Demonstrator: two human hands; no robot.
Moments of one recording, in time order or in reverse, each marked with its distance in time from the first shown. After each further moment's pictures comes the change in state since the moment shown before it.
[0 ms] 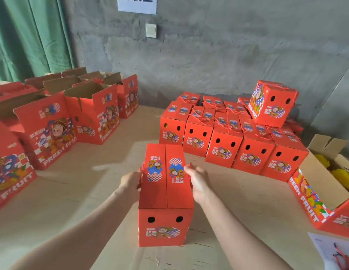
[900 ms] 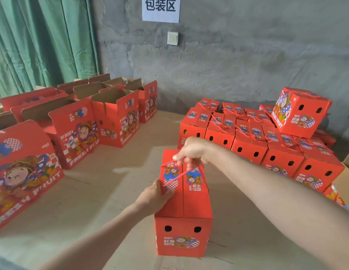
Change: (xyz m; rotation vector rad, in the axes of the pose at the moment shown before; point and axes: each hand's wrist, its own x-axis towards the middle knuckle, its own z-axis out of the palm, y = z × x) left_hand 0.000 -0.007 -0.034 1.247 -0.131 0.603; right_hand -0.017 -0.121 0.080 -0.918 -0.511 -0.100
